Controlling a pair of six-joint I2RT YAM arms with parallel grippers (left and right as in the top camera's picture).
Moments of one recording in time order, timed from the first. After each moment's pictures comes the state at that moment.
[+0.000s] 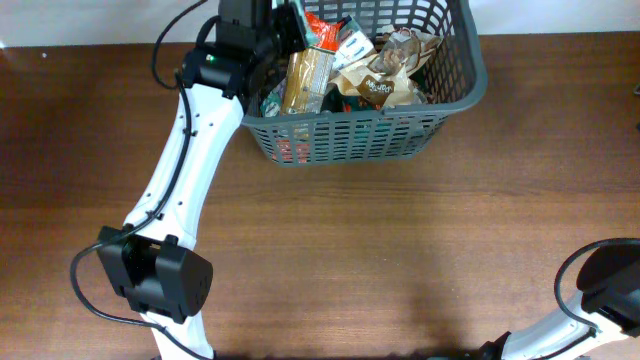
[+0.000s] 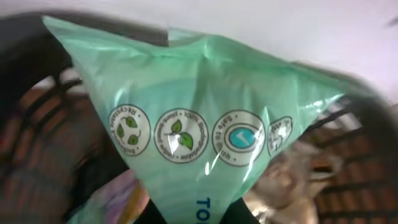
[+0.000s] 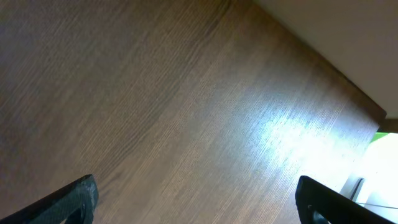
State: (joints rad) left arm -0.31 1.98 2.05 -0.64 0.01 -0.46; right arm -0.61 1.95 2.17 -1.44 0.29 0.28
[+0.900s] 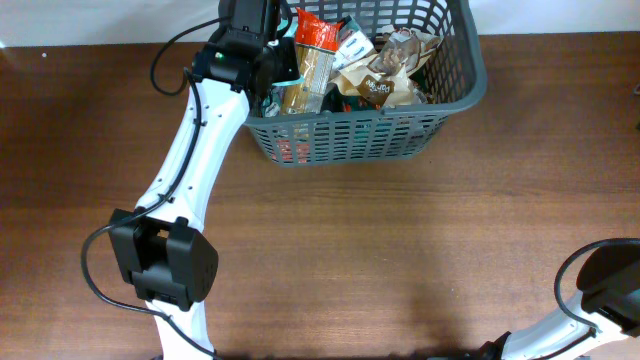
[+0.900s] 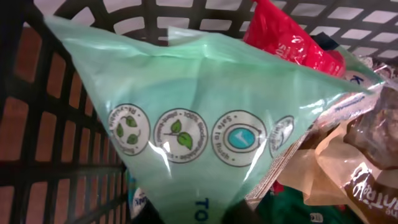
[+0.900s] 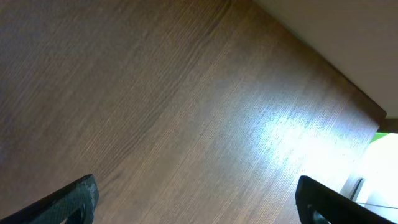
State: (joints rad) left arm -0.30 2.04 2.05 -0.82 -0.06 -0.34; right arm -0.61 1.95 2.17 -1.44 0.29 0.28
